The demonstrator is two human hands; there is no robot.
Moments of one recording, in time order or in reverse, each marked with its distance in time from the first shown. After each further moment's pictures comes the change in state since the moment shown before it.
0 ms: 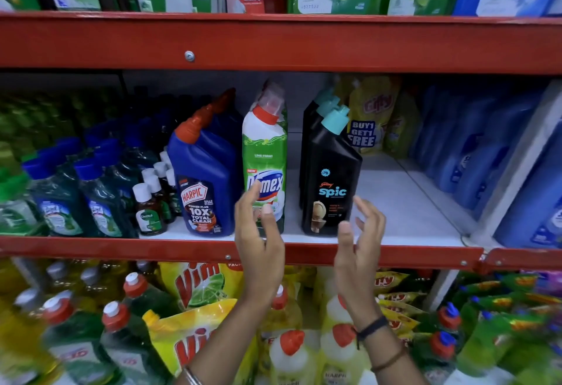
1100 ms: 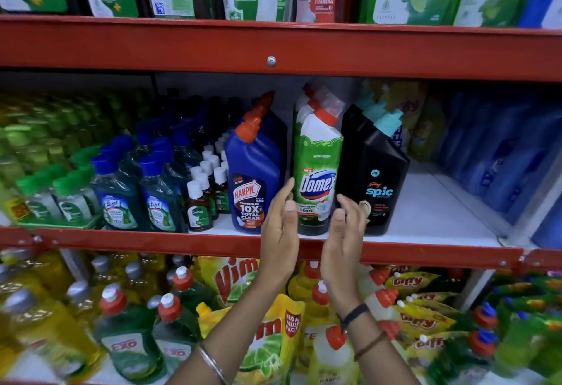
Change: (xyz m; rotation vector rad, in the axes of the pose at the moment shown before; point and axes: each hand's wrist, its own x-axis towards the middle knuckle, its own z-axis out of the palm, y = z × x) left_hand 0.031 -0.021 -0.058 -0.109 -0.321 -0.143; right_hand -0.025 -0.031 0.091 0.070 -0.019 0.074
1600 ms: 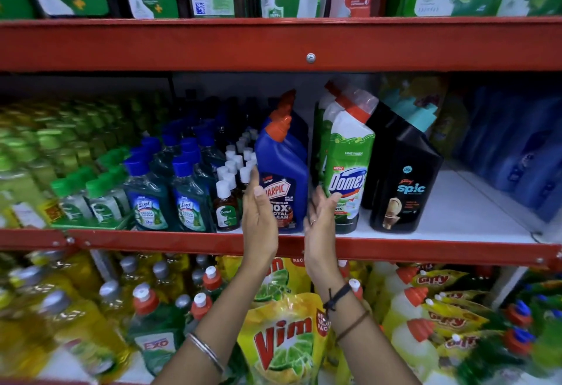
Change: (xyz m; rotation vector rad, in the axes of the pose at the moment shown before) left_hand 0.025 -0.002 -0.068 0.164 0.168 -0.091; right_hand -0.003 0.001 0.084 0.448 -0.159 0.417
